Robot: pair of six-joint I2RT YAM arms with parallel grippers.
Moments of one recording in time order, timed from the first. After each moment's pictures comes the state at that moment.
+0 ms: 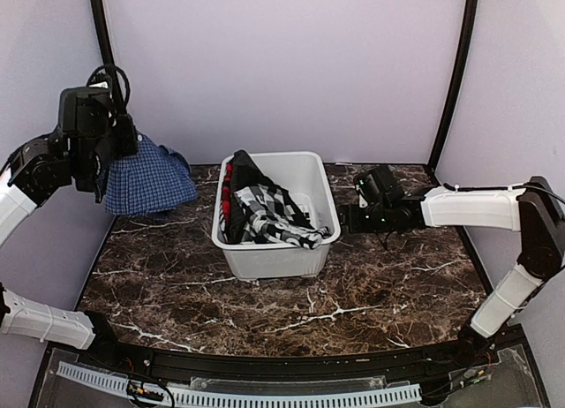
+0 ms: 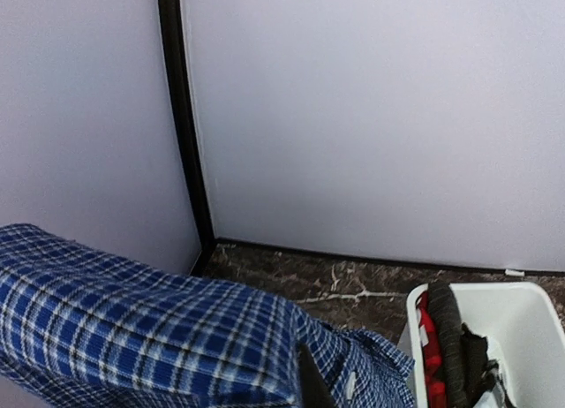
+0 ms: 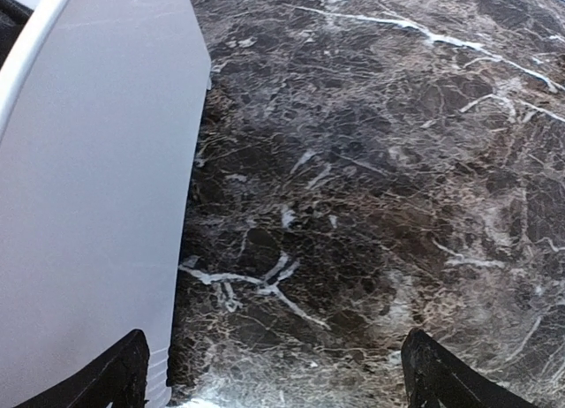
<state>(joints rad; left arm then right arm) -0.75 1.10 1.45 -0.64 -0.94 -0.26 0.67 1.57 1.00 -0.27 0.19 0.46</state>
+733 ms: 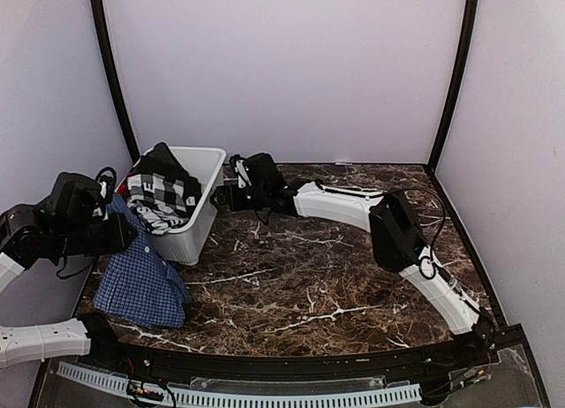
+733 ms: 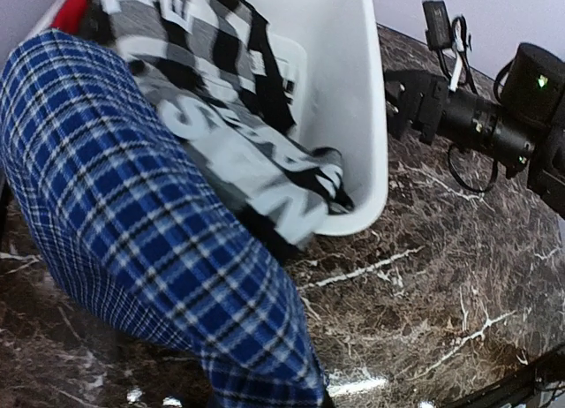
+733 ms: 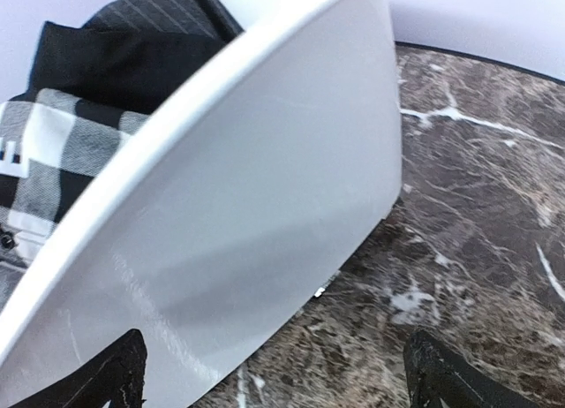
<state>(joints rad) -0.67 0.71 0.98 -1.06 -0.33 -0.72 0.89 2.62 2.33 -0.19 -0.10 0.43</state>
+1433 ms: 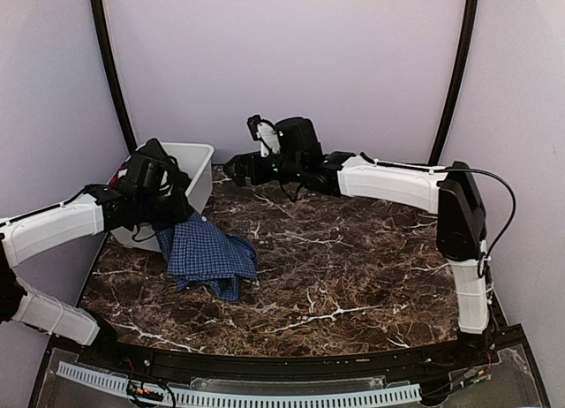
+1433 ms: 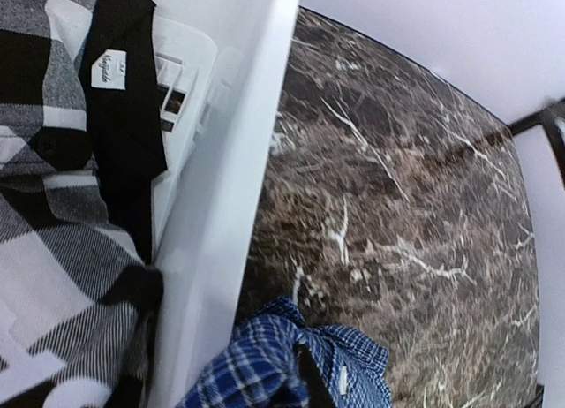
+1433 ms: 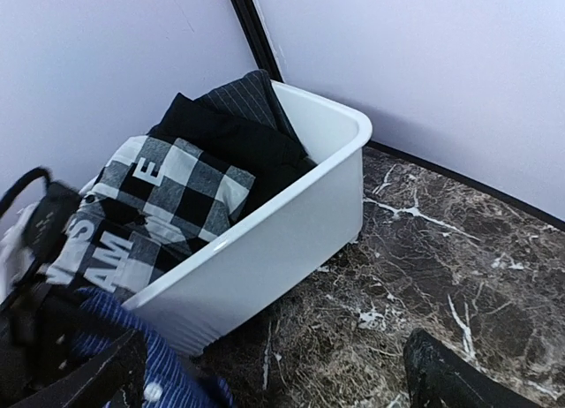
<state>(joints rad) -0.51 1.23 0.88 -0.39 -0.08 -0.68 0.88 2.19 1.91 -0.03 -0.11 0.29</state>
